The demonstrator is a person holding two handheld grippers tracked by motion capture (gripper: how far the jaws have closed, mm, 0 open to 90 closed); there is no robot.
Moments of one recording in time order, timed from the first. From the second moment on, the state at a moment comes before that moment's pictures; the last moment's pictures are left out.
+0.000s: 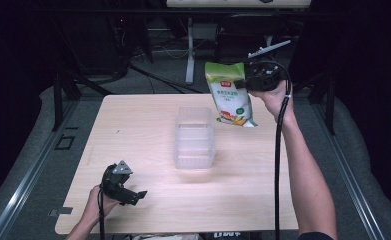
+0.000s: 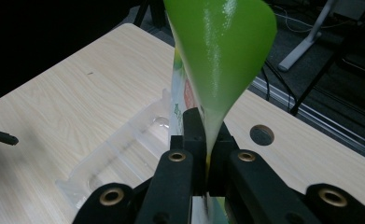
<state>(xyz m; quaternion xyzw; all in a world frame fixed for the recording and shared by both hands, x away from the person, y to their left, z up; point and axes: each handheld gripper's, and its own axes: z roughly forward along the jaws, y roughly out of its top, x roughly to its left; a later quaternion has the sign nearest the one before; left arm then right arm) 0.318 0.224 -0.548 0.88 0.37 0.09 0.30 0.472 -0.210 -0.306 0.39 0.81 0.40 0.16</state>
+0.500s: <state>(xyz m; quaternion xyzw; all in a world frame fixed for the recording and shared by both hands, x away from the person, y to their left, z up) 0.319 0.225 -0.548 0.88 0.36 0.09 0.30 0.487 -0.185 -0.304 0.38 0.82 0.41 0.15</state>
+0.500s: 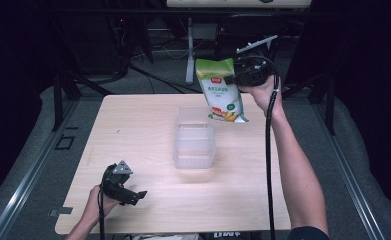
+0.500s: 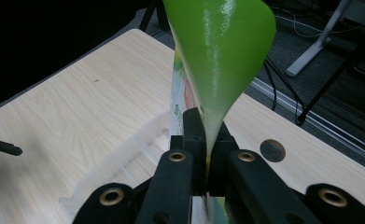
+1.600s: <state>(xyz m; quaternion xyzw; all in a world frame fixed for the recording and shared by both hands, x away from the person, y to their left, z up) 0.318 0.226 -0.548 0.88 0.37 0.09 0.30 0.523 -0.128 -0.336 0.35 0.82 0.42 0.13</state>
